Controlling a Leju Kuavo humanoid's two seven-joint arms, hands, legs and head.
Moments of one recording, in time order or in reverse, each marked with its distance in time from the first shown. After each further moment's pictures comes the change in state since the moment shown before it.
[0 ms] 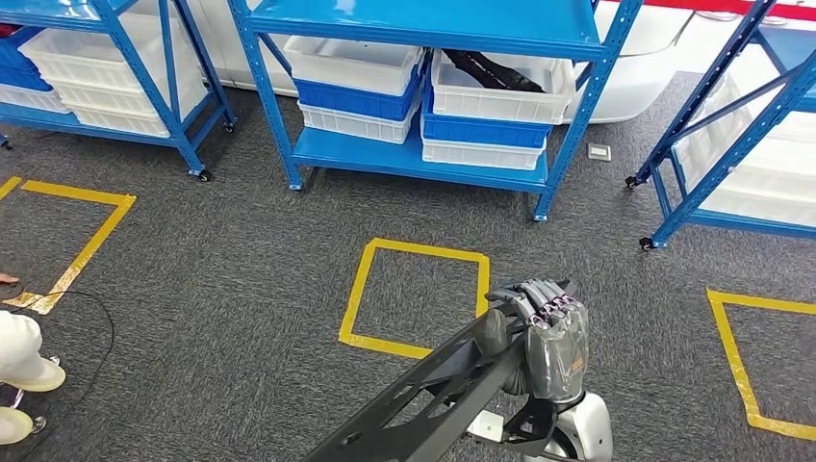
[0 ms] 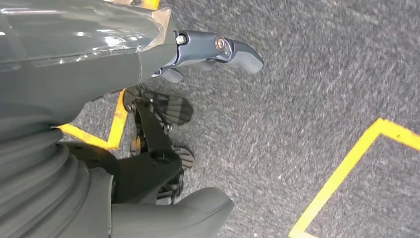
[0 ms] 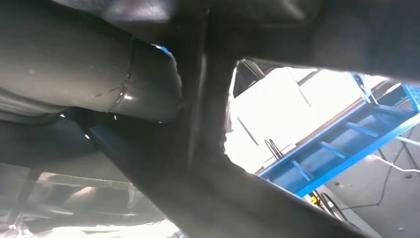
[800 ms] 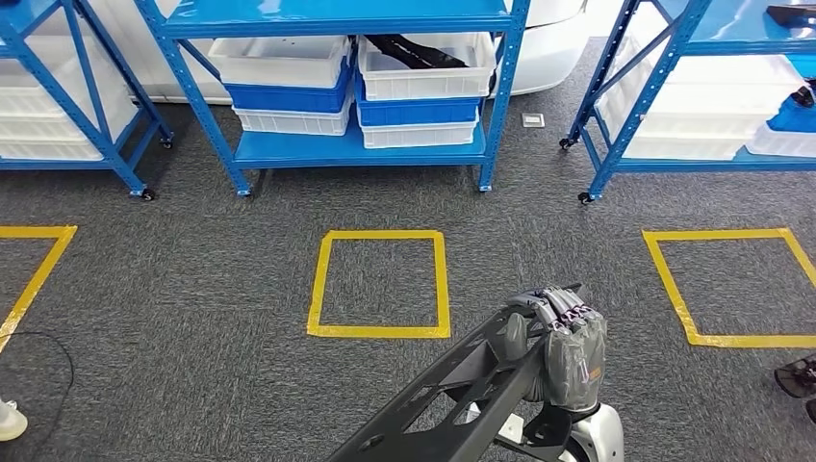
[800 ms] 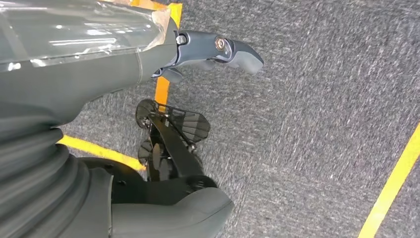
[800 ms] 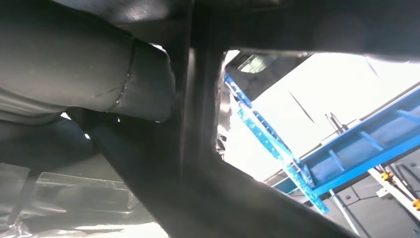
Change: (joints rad) left arm 0.017 -0.017 0.002 -0.002 -0.023 0.089 0.033; right arm 0.035 -0.008 -0.028 -0.011 -0.052 0.000 0.005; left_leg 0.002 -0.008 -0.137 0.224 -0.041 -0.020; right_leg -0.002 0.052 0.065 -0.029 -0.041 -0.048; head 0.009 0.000
